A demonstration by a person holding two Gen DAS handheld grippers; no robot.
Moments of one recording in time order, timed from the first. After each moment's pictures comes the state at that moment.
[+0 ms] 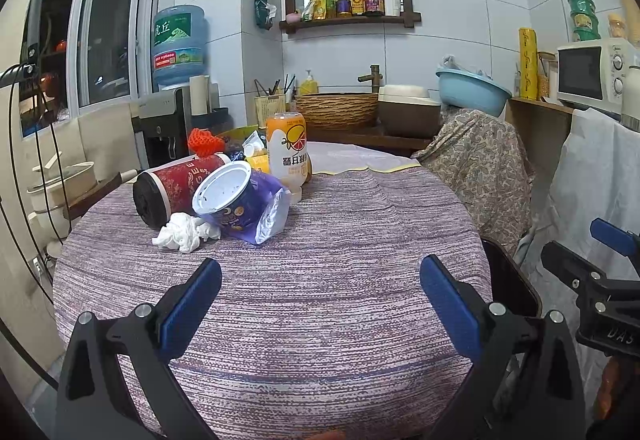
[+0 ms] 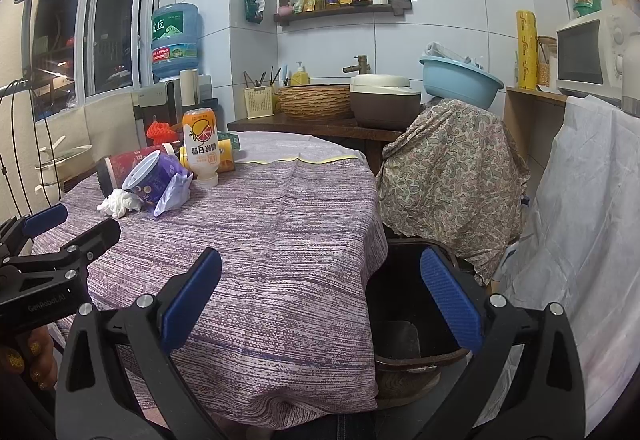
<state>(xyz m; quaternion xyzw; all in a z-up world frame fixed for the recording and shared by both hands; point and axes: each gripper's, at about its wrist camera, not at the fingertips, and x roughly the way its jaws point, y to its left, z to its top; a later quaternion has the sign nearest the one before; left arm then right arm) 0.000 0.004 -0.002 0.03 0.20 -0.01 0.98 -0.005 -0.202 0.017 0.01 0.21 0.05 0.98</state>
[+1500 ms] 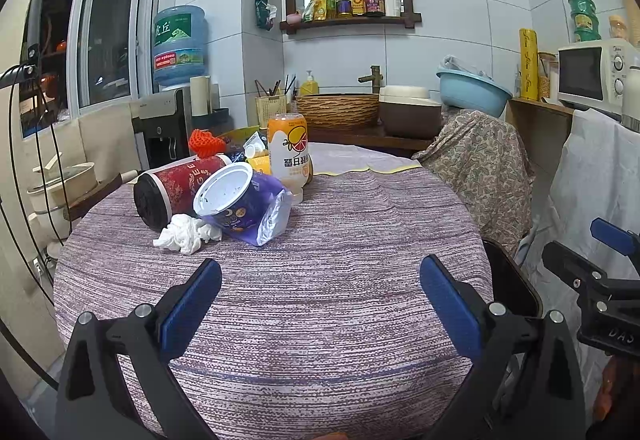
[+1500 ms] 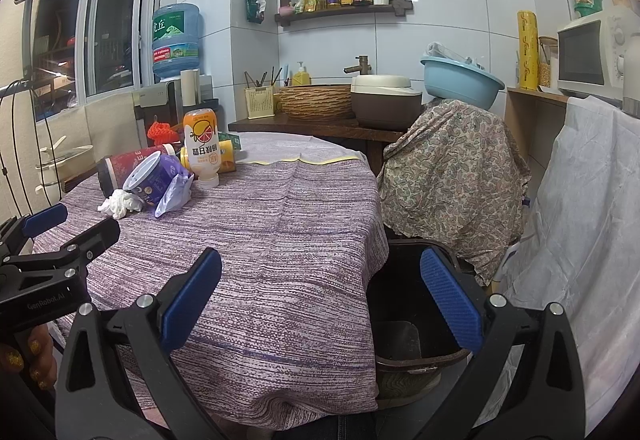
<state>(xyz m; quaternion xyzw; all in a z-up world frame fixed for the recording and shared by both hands) 0.000 0.008 -0.004 0.03 0.20 -0.01 0.98 -0.003 -0.201 0.016 0.01 0.21 0.06 0.98</state>
